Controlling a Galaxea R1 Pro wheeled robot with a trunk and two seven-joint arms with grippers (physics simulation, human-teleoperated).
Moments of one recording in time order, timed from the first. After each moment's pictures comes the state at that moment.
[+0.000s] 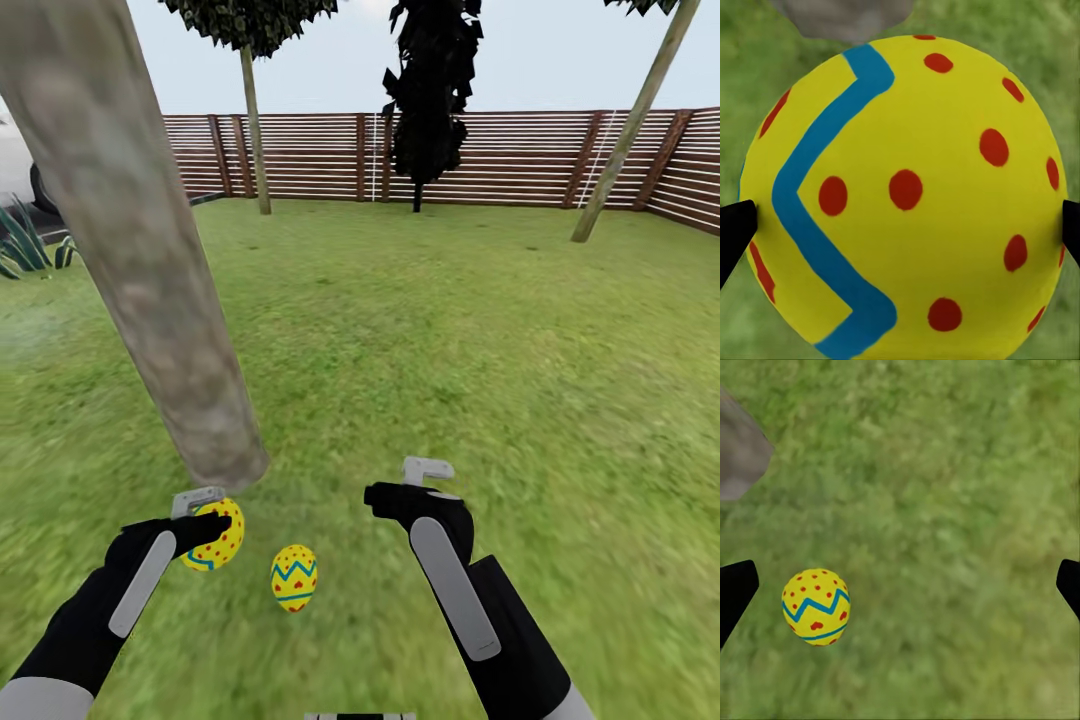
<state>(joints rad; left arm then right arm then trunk) -0.47 0.20 -0.07 -1.21 0.52 0.77 0.29 -0.49 0.17 0.43 -1.59 -0.72 0.90 -0.85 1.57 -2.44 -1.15</state>
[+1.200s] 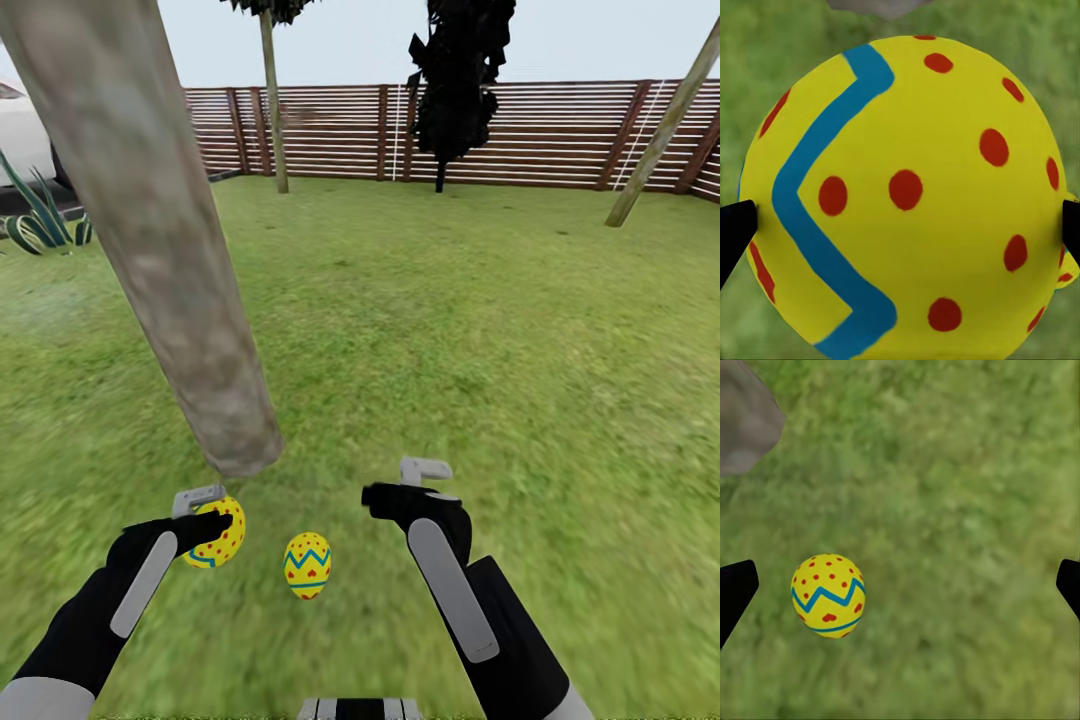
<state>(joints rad) -0.47 0.20 -0.07 -1.21 0.52 0.75 0.28 -0.49 0.17 0.44 -1.59 -0.72 0.90 -0.85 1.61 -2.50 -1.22</state>
